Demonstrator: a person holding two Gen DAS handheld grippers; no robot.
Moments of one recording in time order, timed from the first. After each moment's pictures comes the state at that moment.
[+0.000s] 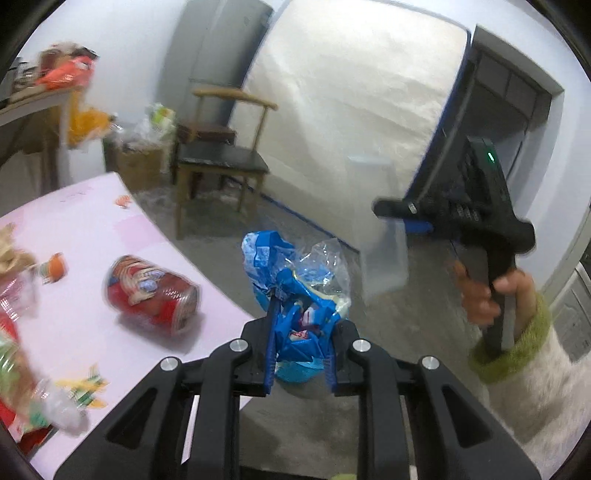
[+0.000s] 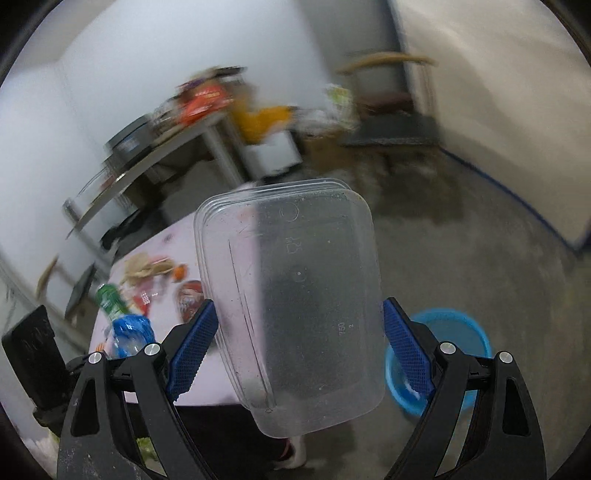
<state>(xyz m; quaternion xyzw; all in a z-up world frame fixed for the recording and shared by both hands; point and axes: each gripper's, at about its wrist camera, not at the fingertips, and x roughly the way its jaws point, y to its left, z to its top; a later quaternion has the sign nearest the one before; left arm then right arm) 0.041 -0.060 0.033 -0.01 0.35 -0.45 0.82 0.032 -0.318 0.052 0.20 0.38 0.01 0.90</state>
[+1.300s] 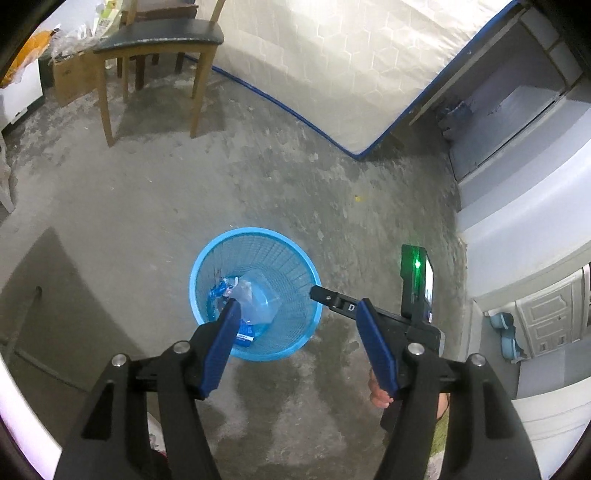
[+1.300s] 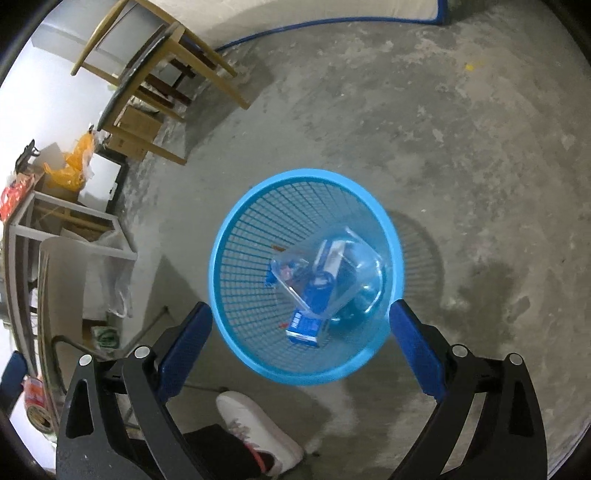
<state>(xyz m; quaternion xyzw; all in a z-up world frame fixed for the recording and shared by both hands) 0.114 -0.312 -0.062 0.06 0.54 -0.45 0.71 0.008 -0.485 -0.194 0.43 0.48 -0.22 0.73</state>
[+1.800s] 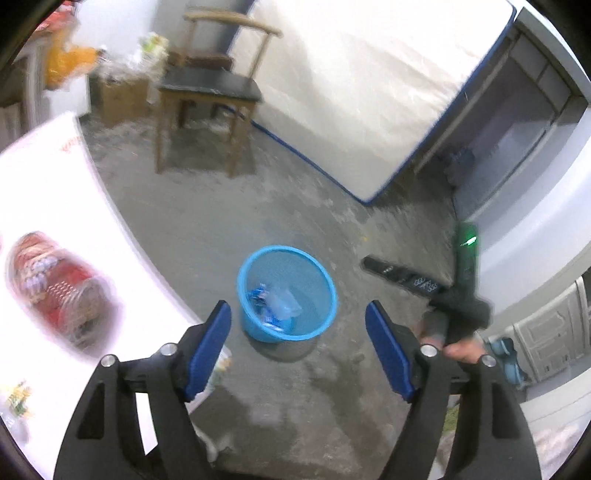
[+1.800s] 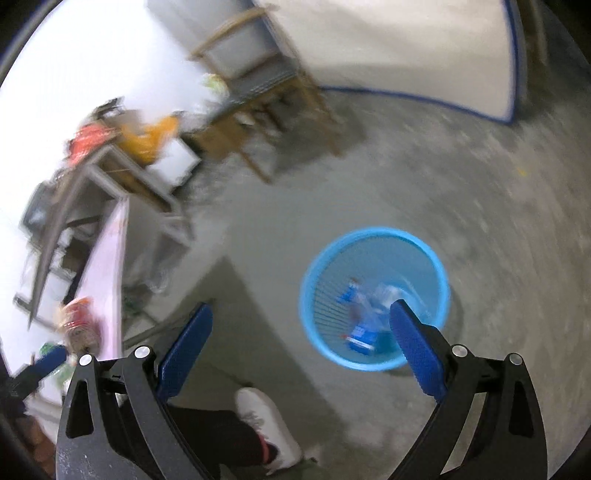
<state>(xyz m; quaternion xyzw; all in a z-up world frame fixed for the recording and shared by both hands) 0.068 -0.127 0.010 0.00 0.46 -0.42 0.78 -0.001 -0.401 -0.050 0.32 0.39 -0.10 0.86</state>
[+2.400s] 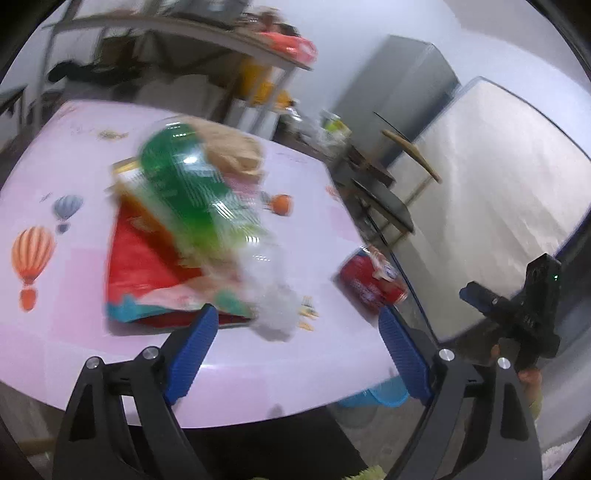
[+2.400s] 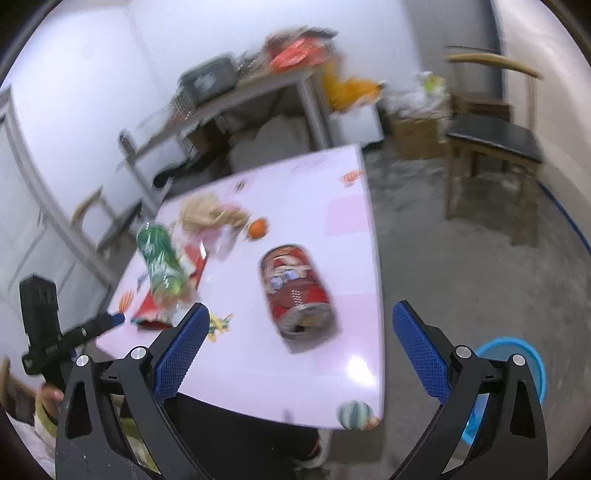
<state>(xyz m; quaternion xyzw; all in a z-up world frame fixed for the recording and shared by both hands) 0.024 0.175 -0.003 -0.22 0.38 -0.16 0.88 0.100 -0.183 0.040 0.09 0.40 0.18 0.89</state>
